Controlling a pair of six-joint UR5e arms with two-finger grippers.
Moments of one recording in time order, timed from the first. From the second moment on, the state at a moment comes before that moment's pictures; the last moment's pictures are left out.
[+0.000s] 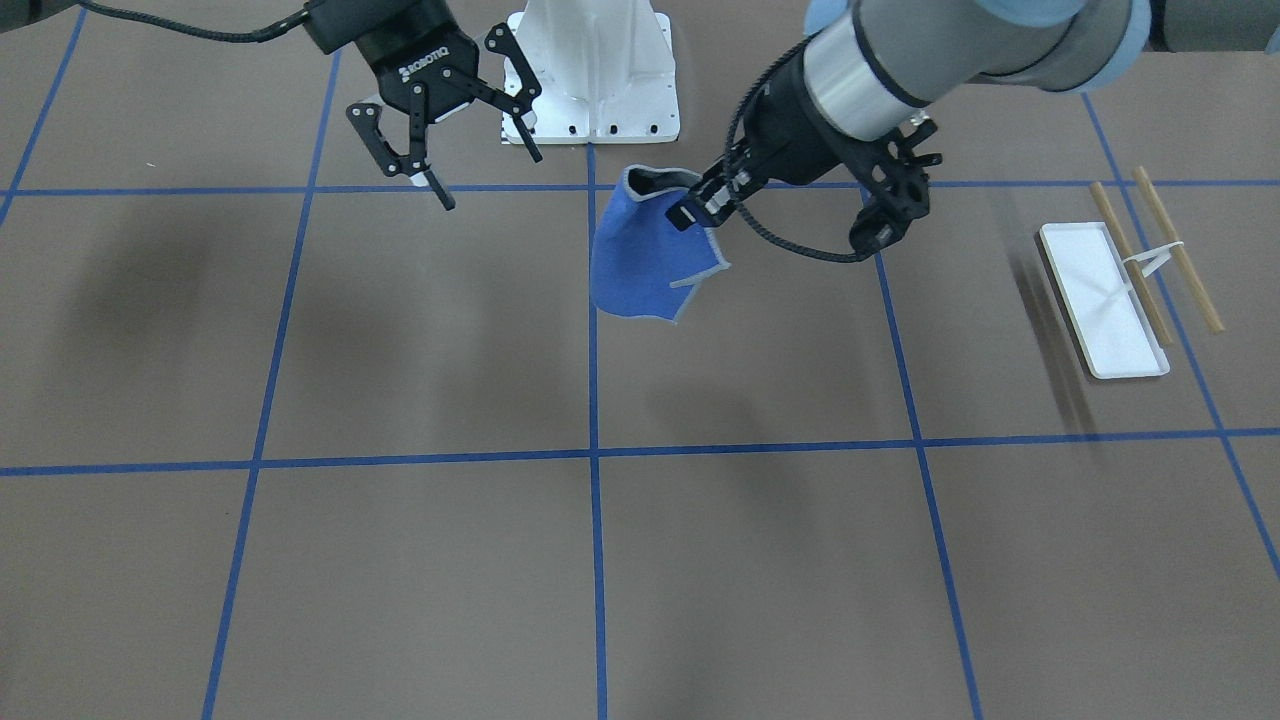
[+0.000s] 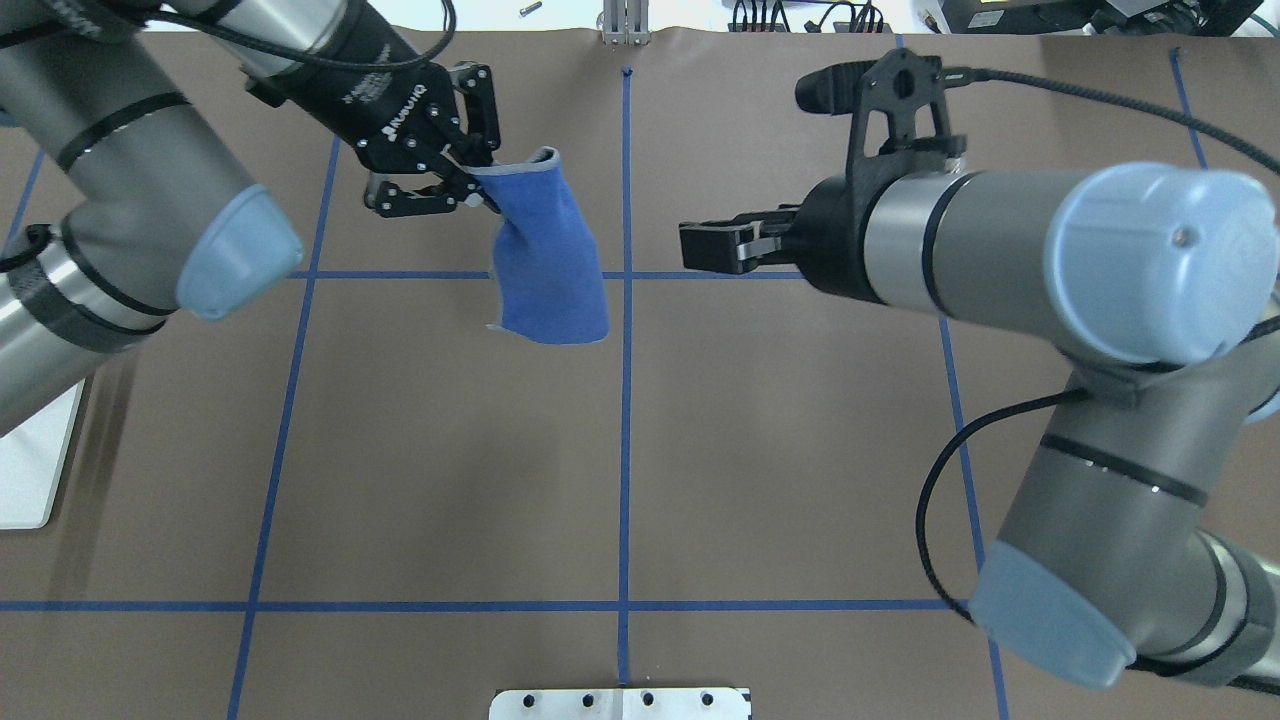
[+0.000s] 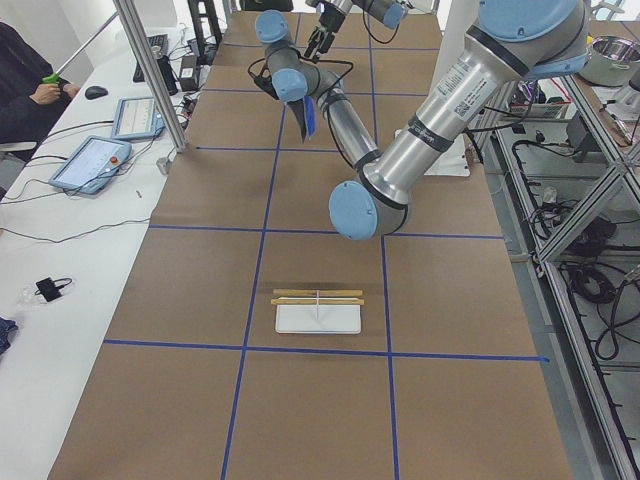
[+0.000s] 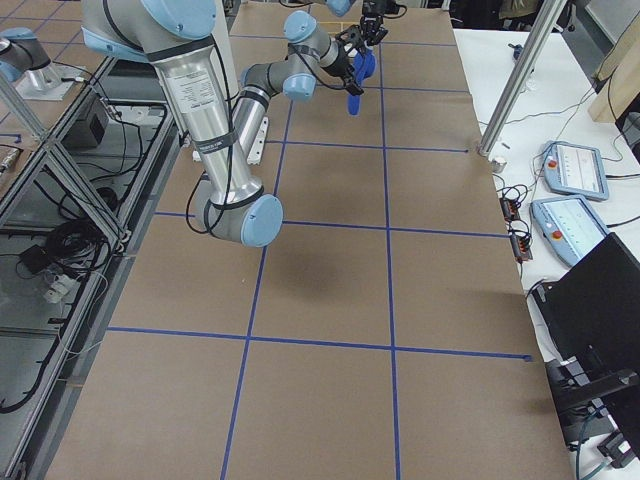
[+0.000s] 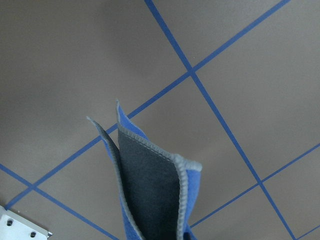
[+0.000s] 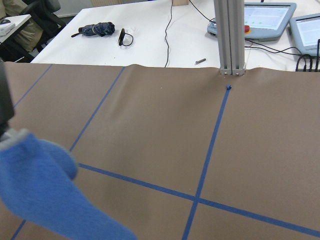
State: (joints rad) left arm -0.95 -2.25 -1.79 -1.81 -2.55 -2.13; right arm 0.63 -1.11 2.17 -1.31 1.64 0.98
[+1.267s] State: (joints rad) left arm -1.23 -1.57 -1.97 -1.81 -2.65 -1.30; right arm 1.19 -1.17 1.79 -1.60 2.09 0.22
